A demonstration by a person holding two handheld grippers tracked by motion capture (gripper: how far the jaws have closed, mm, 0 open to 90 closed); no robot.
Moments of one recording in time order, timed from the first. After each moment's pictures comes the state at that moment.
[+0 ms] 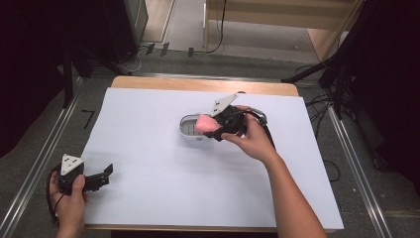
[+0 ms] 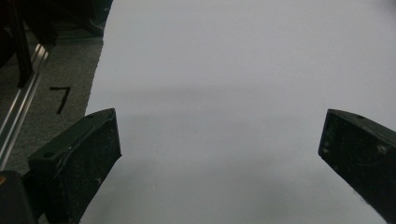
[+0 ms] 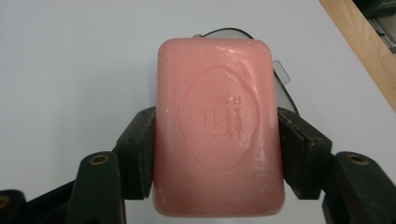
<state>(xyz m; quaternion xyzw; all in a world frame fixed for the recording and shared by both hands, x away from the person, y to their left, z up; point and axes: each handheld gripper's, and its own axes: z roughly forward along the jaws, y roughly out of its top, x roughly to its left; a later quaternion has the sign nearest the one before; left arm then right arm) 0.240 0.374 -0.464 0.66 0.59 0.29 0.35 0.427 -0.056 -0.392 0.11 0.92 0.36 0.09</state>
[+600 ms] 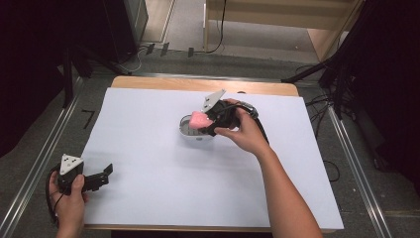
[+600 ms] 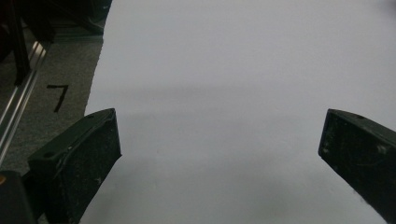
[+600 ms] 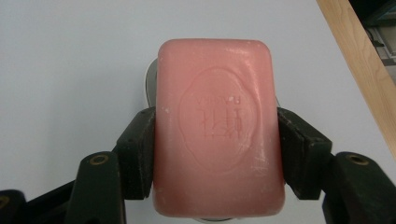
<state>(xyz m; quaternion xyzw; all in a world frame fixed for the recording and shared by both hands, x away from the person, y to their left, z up) 0.241 0.375 -0.464 0.66 0.60 0.29 0.35 0.444 -0.033 -0.388 0.07 0.93 0.34 0.10</state>
